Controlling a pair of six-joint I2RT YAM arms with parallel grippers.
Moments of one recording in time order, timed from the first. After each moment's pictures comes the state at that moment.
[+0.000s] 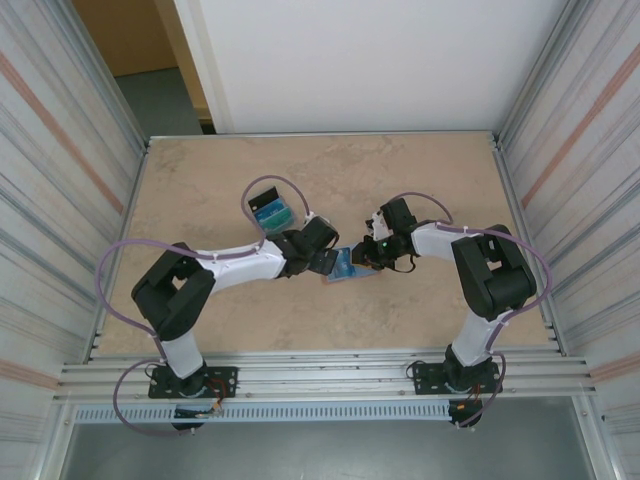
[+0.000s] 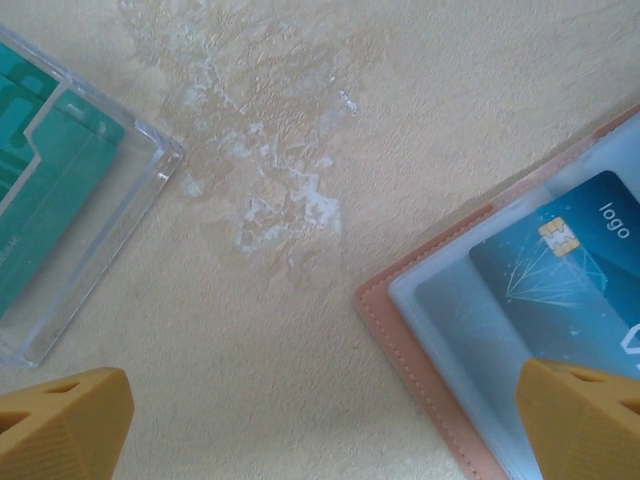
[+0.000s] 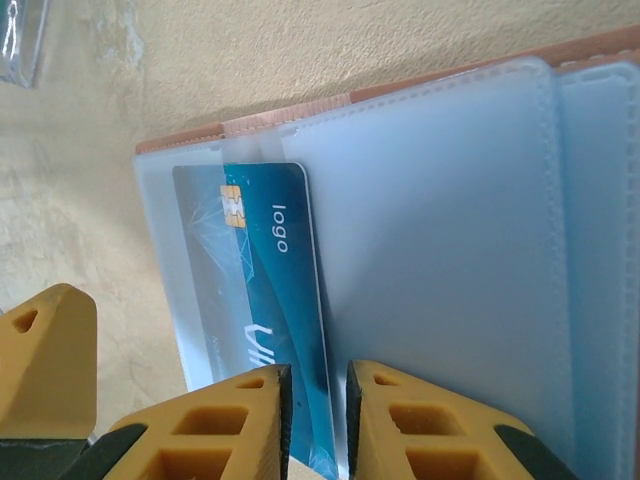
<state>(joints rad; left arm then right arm) -0.85 1.76 1.08 -0.34 -0.39 -0.34 0.39 1.76 0.90 -0.27 -0.58 0.52</state>
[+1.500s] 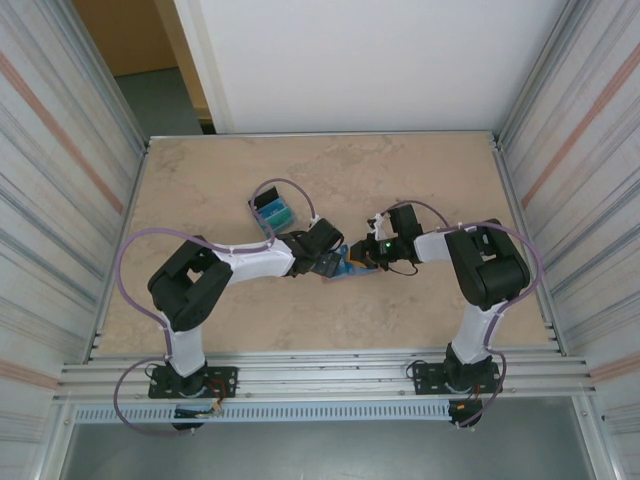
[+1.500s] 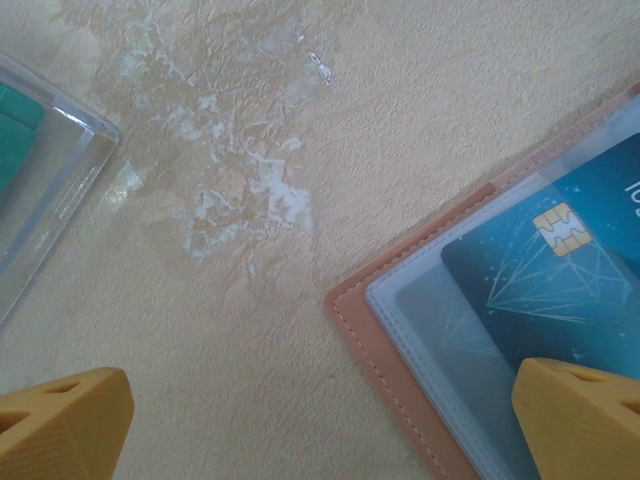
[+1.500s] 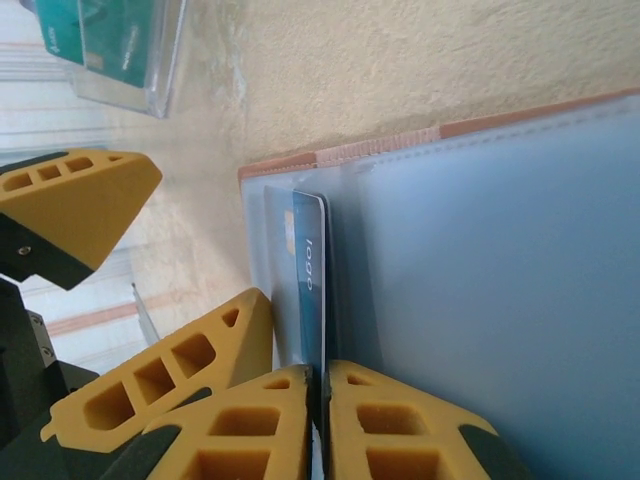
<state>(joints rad) -0.85 1.86 1.11 -0.33 -0.36 -0.34 0.34 1.84 0.80 0.10 -0.83 0.69</state>
